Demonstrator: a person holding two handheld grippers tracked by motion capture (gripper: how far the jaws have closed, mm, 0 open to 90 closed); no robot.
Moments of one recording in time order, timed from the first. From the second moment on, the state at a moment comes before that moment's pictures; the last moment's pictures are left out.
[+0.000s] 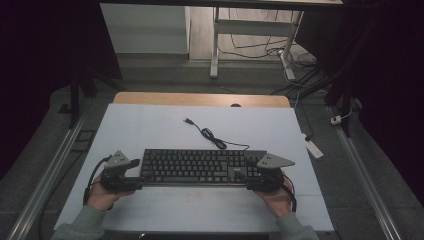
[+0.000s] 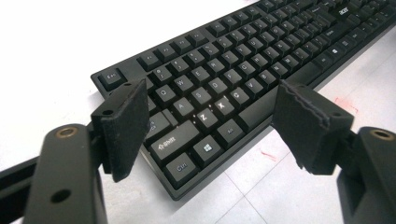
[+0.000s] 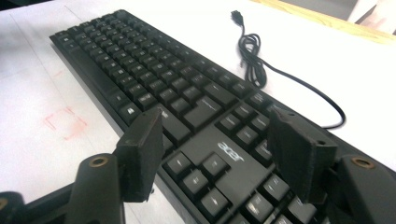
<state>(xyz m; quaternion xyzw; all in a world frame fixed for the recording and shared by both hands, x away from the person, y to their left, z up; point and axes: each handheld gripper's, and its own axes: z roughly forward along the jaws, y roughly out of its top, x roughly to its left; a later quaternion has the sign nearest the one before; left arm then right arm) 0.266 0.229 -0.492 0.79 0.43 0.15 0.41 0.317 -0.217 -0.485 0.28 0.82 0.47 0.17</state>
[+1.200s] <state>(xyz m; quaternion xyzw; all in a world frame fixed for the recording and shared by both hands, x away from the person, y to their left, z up) 0.269 0.227 -0.490 0.79 0.42 0.15 0.42 0.335 -0.145 -0.480 0.22 0.84 0.47 0.13</state>
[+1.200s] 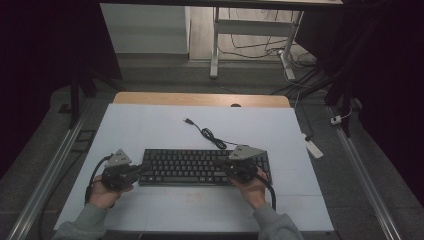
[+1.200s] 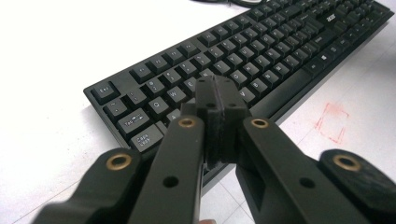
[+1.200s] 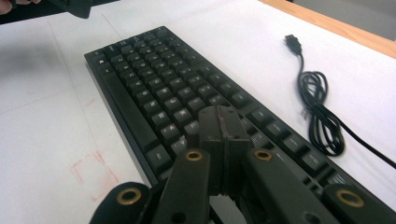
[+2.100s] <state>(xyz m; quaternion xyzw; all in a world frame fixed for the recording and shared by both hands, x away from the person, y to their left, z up) 0.286 0.227 -0.519 0.80 0.44 0.14 0.37 0.367 -0.076 -0.503 0.22 0.87 0.43 0.10</state>
